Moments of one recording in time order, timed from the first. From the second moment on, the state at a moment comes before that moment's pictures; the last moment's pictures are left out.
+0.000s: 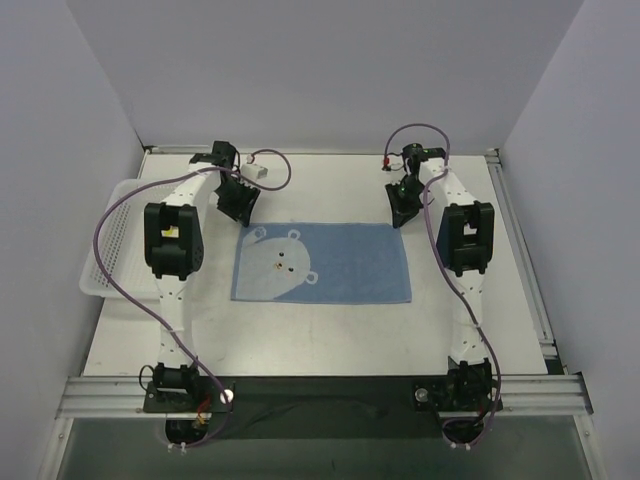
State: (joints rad) left arm -0.12 2.35 2.02 -0.96 0.22 0.40; right arm 0.13 2.45 2.14 -1.10 -0.20 -0.19
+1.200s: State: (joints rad) left arm -0.10 2.25 1.99 -0.97 0.38 0.40; right arm 0.07 2.30 2.09 -1.09 -0.24 -0.26
